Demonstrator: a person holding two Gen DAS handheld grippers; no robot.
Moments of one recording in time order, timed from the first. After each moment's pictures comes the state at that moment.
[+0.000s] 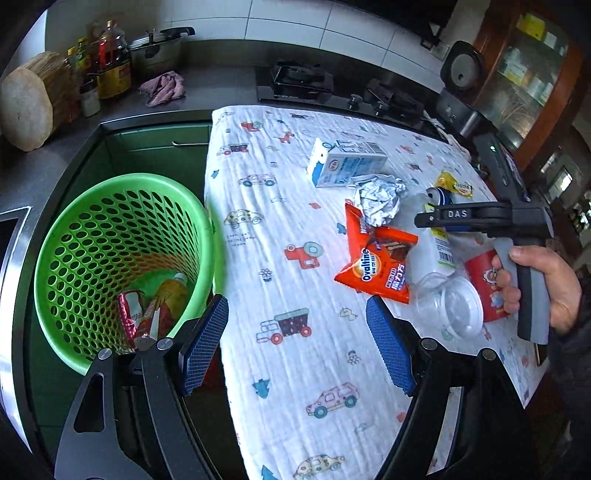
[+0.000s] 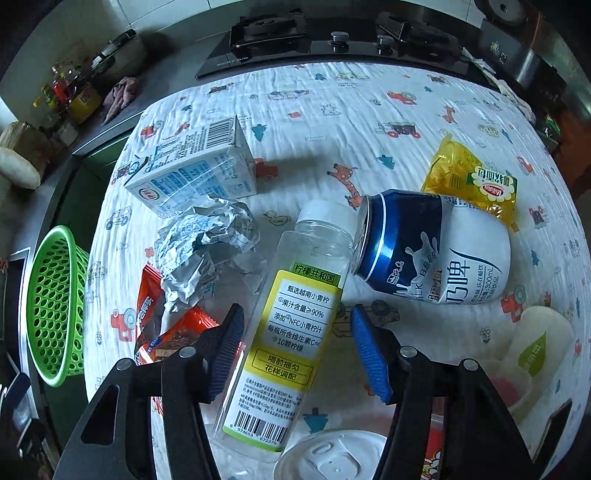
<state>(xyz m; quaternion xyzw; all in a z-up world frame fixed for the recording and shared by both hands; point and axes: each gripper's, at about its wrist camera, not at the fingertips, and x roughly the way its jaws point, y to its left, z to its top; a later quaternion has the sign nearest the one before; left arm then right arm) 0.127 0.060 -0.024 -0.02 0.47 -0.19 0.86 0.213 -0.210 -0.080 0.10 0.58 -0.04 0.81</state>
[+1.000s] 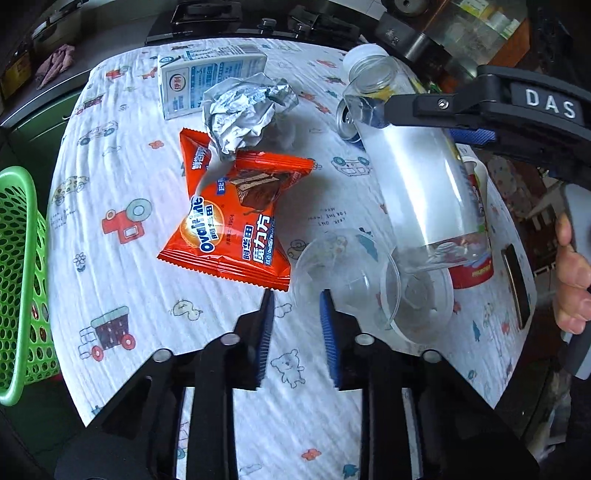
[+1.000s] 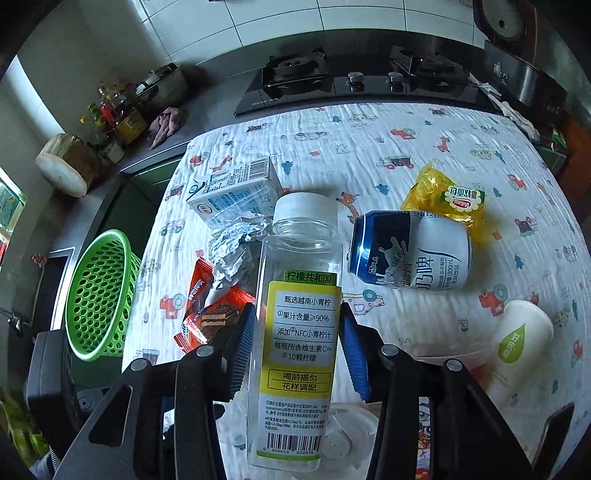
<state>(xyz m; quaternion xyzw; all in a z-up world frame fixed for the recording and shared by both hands) 0.136 -0.070 -0.092 0.02 0.56 -0.30 0.78 0.153 -0.223 -0.020 0.11 0.51 0.02 0.85</state>
